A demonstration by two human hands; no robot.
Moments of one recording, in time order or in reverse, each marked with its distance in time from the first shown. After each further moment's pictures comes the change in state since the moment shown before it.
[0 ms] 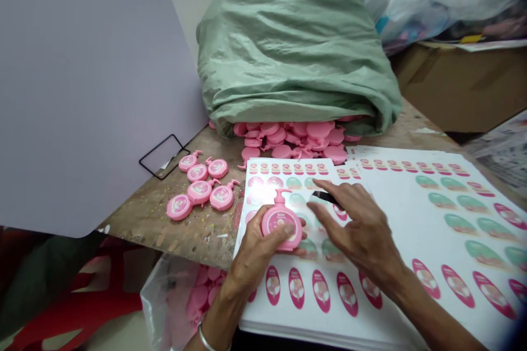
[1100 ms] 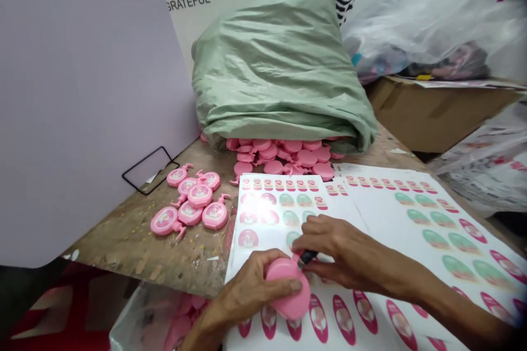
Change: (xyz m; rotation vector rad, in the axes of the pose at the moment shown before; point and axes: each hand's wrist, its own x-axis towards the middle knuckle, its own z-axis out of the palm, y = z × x) left_hand -0.004 0.002 -0.026 0.341 -0.277 -0.157; right_hand 0.033 0.004 -0.036 0.157 -0.785 -0.259
